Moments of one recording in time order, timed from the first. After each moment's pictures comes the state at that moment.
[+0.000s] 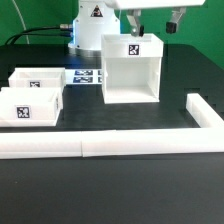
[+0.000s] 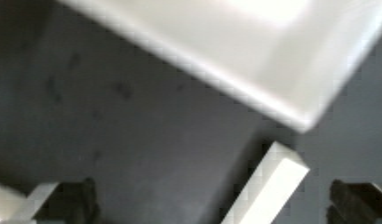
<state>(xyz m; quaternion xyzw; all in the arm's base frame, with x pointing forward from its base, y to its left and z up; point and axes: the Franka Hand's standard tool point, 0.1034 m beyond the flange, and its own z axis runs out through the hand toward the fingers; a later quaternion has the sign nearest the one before) 0.482 0.088 0.144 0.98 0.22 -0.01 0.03</state>
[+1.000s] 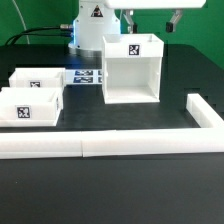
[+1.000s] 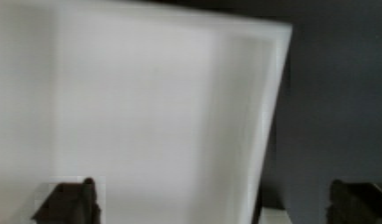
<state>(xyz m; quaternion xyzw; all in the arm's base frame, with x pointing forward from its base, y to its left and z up) 0.414 0.091 0.120 1.00 0.06 -0.01 0.00</state>
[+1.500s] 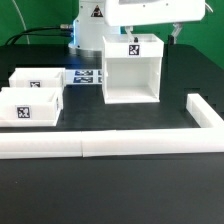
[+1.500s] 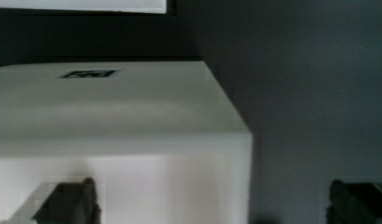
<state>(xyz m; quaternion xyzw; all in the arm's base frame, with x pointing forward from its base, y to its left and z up) 0.404 0.101 0.098 1.00 0.01 -0.01 -0.03</state>
